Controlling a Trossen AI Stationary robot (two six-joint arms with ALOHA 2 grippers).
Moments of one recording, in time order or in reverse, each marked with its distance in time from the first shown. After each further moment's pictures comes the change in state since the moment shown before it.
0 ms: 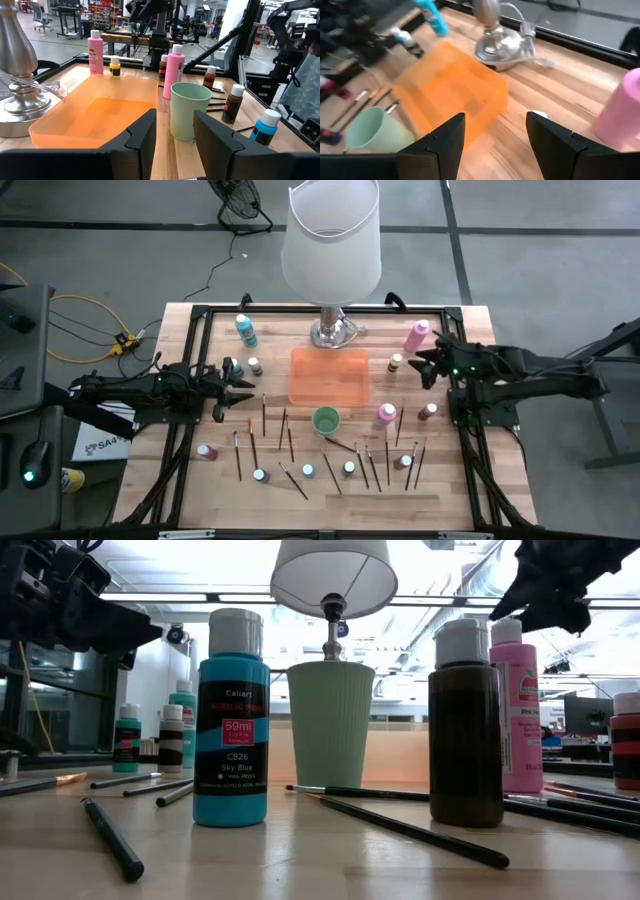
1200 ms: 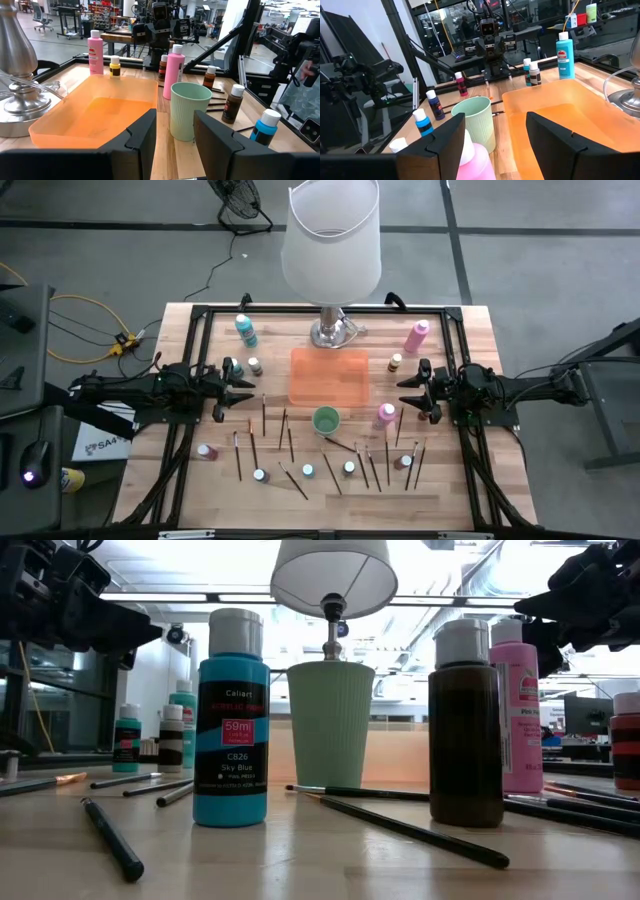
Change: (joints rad) left arm 0.000 0.000 0.000 0.000 0.000 0.000; right arm 0.074 -0.426 -0.681 0.905 -0.413 -0.410
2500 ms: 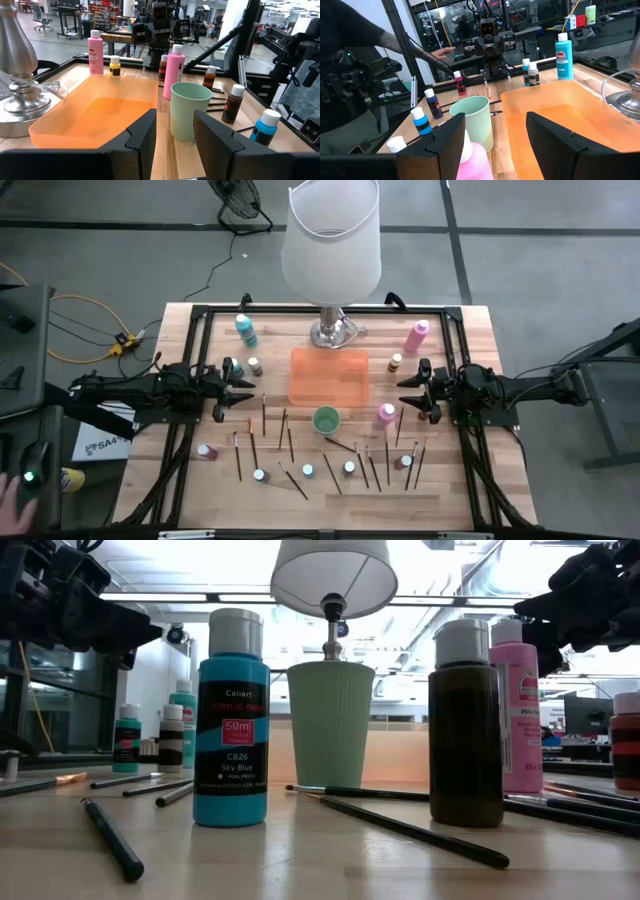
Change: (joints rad) left arm 0.000 0.000 0.000 0.000 0.000 0.000; right arm 0.000 0.000 0.000 -0.003 0.004 -0.022
